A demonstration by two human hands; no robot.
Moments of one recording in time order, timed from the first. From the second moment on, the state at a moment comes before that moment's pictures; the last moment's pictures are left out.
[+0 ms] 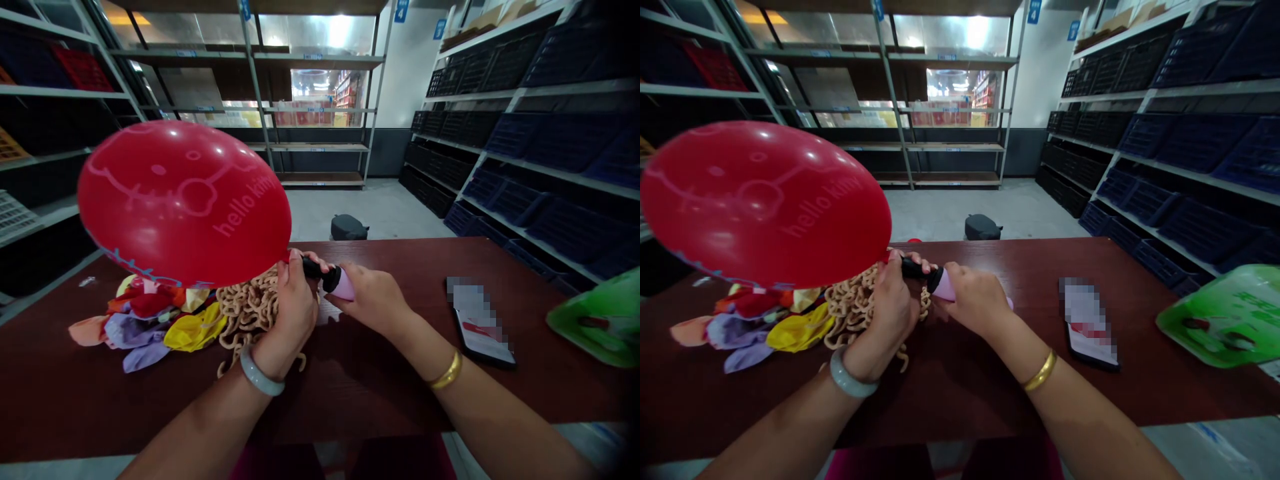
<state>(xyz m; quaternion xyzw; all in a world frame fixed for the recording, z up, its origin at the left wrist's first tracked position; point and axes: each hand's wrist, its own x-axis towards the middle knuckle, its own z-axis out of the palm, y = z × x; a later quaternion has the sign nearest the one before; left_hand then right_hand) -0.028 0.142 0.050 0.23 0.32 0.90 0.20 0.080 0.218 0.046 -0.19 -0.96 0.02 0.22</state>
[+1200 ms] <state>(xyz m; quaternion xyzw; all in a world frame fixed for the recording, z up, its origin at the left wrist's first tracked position) -0.021 0.137 0.059 0.25 0.33 0.89 0.18 0.082 0.218 0.047 -0.18 -0.96 0.07 0.23</state>
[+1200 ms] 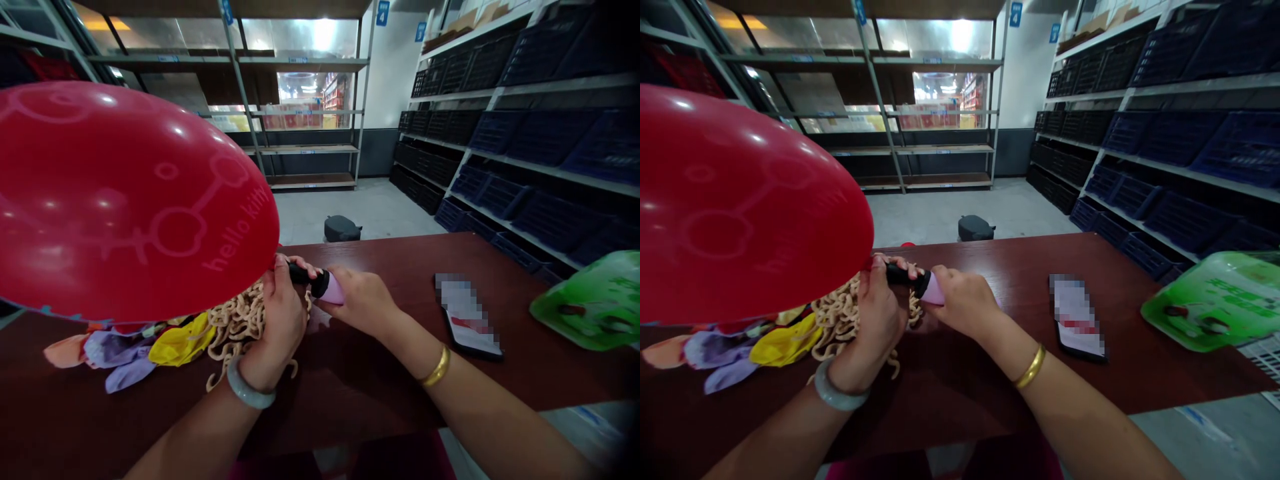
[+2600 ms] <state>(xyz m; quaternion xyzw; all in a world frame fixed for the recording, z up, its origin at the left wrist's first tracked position) -0.026 0.135 0.062 0.22 0.32 0.90 0.21 0.078 0.216 0.047 -0.17 -0.95 0.07 0.24</state>
